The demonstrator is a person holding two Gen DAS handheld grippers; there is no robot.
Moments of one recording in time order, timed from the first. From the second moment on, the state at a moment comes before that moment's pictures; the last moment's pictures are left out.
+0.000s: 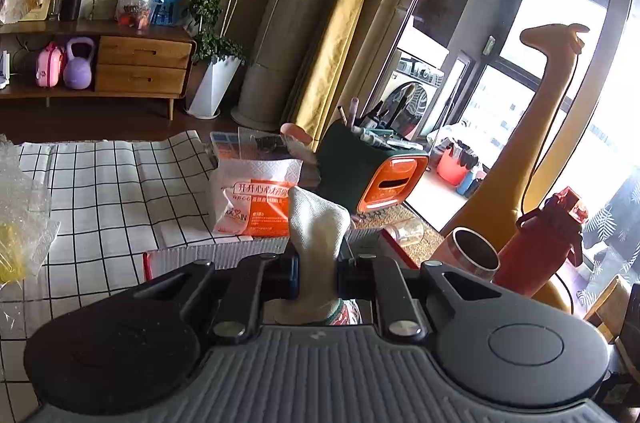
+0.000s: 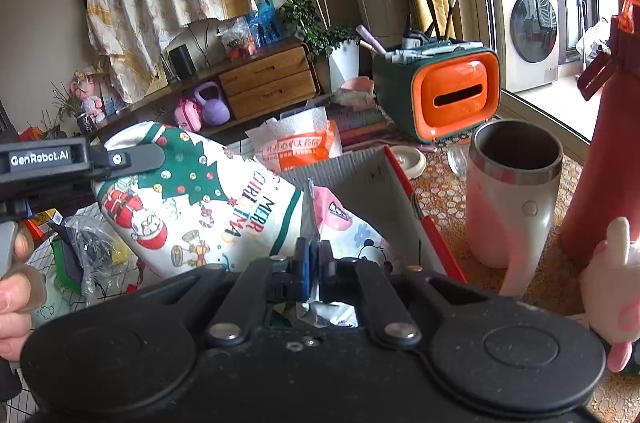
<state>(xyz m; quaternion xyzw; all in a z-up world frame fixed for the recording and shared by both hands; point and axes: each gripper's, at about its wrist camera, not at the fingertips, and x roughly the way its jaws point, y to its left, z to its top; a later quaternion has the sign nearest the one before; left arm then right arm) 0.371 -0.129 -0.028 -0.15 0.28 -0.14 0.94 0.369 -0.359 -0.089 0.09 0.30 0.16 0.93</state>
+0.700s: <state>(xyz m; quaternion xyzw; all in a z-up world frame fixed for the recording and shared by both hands) 0.375 -0.140 -0.078 -0.02 0.38 -0.12 0.92 0.377 -0.319 -0.133 0.05 0.36 0.18 0.91</state>
